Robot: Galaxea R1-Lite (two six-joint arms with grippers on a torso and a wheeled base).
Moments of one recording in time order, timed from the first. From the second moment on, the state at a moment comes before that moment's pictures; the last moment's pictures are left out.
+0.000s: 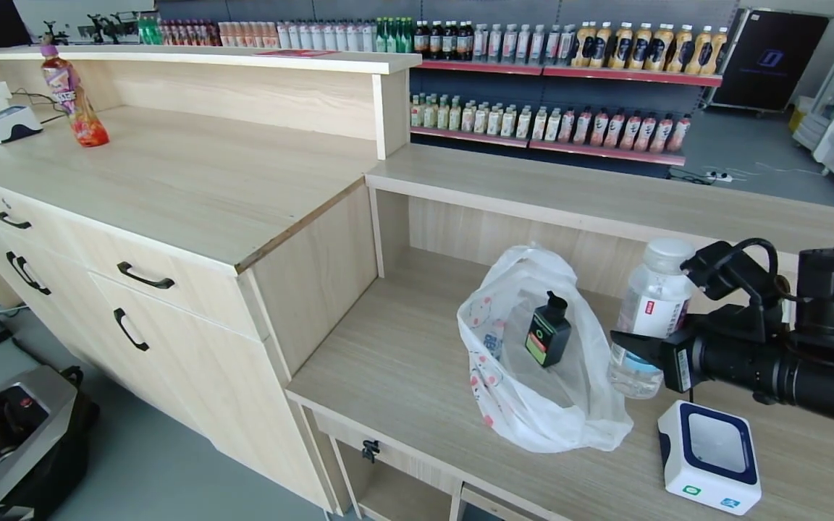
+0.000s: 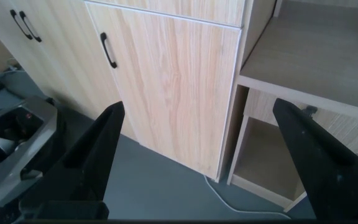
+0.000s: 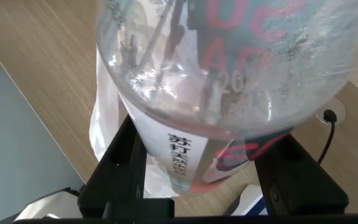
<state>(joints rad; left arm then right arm) 0.00 0.00 0.00 0.03 0.08 0.07 0.25 1.53 -0.56 -0.61 0.12 -0.23</state>
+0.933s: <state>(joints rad) 0.00 0.00 0.00 0.03 0.08 0.07 0.27 1.83 -0.54 -0.88 0.15 -0.23</state>
